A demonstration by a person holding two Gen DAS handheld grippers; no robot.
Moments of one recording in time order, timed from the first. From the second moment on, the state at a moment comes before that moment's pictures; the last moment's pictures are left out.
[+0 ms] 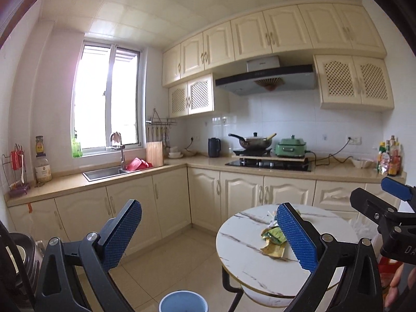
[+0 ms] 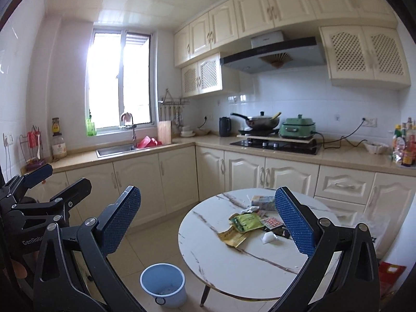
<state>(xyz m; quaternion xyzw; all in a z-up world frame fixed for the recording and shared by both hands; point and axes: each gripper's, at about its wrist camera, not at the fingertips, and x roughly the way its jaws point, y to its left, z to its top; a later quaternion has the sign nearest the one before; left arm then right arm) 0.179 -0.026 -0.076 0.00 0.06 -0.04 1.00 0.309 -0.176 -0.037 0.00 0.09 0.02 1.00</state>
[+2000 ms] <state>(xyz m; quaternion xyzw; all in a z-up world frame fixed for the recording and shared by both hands) 0.571 -0.149 -0.216 0.02 0.41 -0.18 0.89 0.595 -0.346 -0.276 0.04 0.44 -0.01 0.90</state>
